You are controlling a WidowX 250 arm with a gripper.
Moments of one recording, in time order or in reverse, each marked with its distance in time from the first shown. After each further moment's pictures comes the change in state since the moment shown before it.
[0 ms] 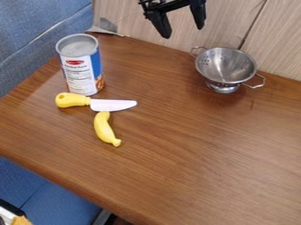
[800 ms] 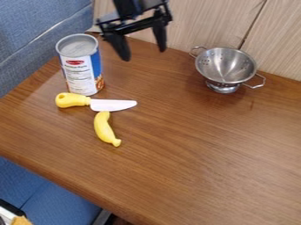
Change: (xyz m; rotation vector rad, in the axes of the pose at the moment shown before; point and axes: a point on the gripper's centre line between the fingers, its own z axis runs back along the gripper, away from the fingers) arm -0.063 0.052 0.027 0.128 -0.037 0.186
